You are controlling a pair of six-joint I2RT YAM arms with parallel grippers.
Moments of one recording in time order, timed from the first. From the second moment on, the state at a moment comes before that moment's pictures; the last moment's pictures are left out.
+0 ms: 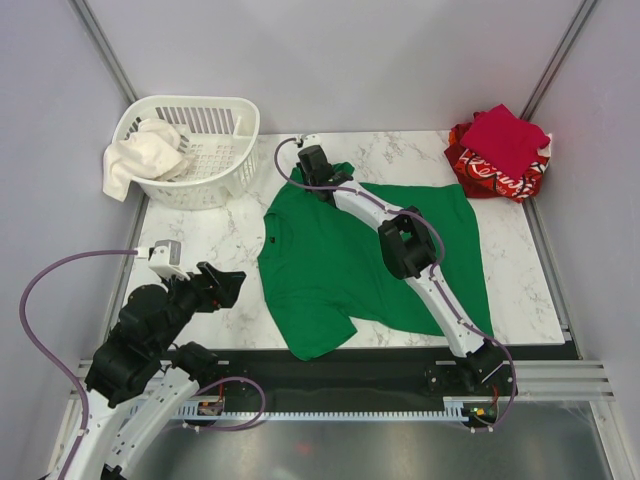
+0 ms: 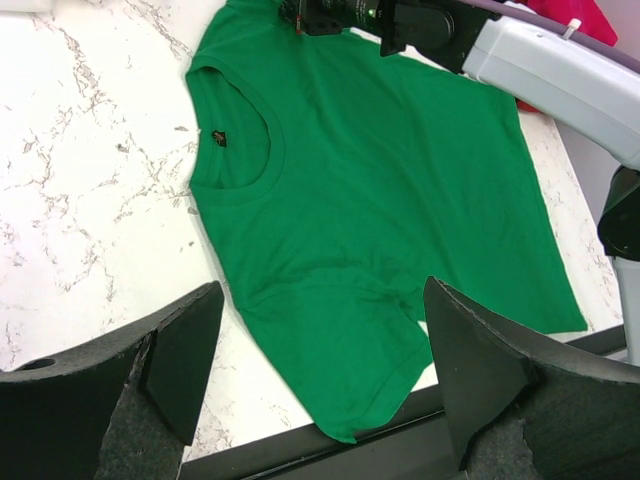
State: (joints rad) left arm -0.51 0.24 0.75 -0.78 -0.15 -0.55; right arm 0.63 2.71 2.38 -0.25 0.33 0.13
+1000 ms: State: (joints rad) left arm -0.49 0.26 0.74 -0.77 -0.15 -0.55; right arm 0.59 2.71 2.38 -0.17 0.35 0.10
